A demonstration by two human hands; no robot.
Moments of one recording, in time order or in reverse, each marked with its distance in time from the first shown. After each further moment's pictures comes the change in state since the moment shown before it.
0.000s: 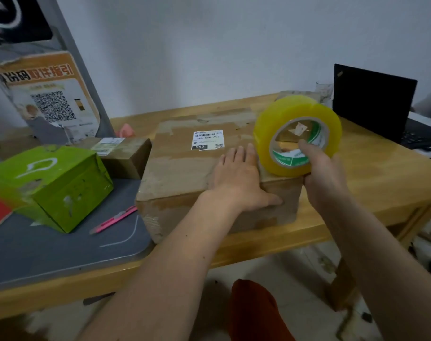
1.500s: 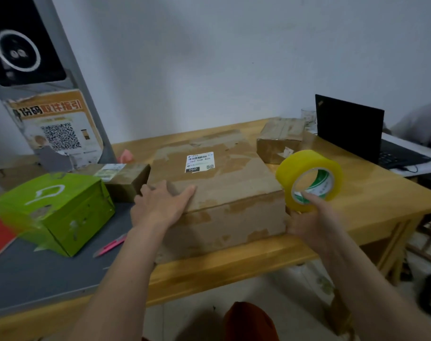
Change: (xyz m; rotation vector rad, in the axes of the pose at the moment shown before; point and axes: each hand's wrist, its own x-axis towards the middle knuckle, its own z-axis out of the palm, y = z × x) left_hand -0.041 -0.103 -0.013 -0.223 0.160 -0.604; right_hand -0.004 0.029 -0.056 0.303 -0.296 0.429
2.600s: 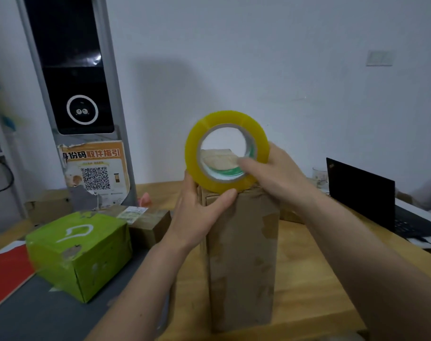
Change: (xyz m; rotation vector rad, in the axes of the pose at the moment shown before) left_hand -0.020 0.036 -0.077 -0.944 0.275 0.638; right_hand -0.055 -0.099 0.224 -1.162 -0.097 -0.767
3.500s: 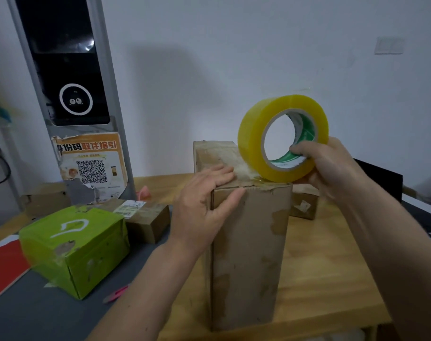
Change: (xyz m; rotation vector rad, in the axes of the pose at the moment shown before) left_hand -0.001 -0.011 0.017 0.223 0.212 0.509; right_hand 0.013 0.041 -0.046 0.518 0.109 0.171
